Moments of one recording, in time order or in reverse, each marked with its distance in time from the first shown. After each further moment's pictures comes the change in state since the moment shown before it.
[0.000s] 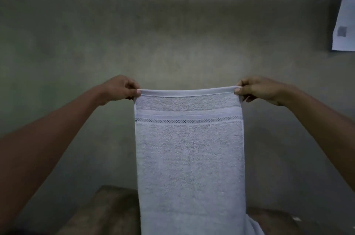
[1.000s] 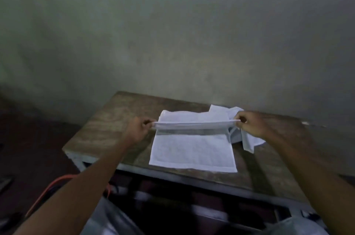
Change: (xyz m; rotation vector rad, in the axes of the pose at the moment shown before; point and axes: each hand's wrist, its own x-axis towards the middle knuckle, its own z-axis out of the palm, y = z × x) left_hand -0.209 -0.267 0.265 0.104 -0.077 -0.341; right_hand -0.113 0.265 0.295 -0.237 -0.203 0.224
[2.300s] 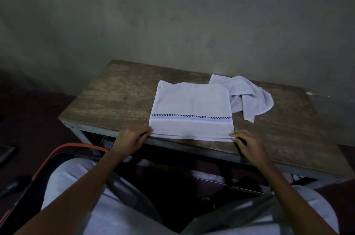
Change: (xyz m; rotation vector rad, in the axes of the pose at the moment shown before) left_hand -0.104 -0.074 0.050 0.257 0.009 0.393; right_hand -0.120 0.064 0.127 0.104 0.223 -0.168
